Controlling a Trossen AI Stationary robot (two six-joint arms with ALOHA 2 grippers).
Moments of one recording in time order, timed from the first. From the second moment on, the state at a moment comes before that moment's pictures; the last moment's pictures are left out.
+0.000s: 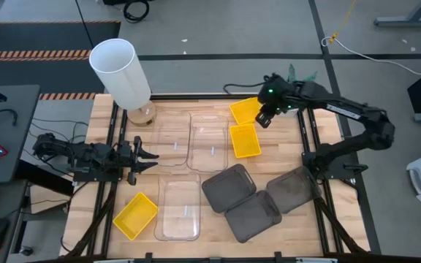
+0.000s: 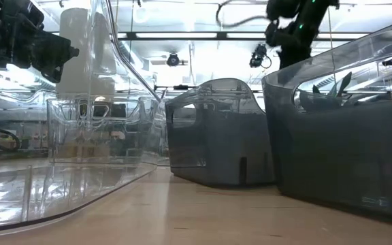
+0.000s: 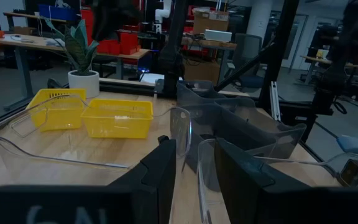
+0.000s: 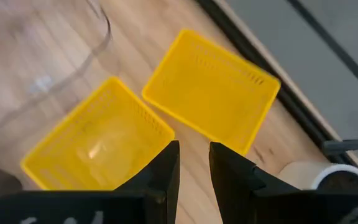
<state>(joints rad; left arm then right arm) -0.28 0.05 0.04 0.01 -0.29 -0.12 -0.53 1.29 1.21 -0.98 0.12 0.11</state>
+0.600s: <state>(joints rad) -0.28 0.05 0.04 0.01 -0.29 -0.12 -0.51 1.57 1.21 -1.14 0.02 -0.04</state>
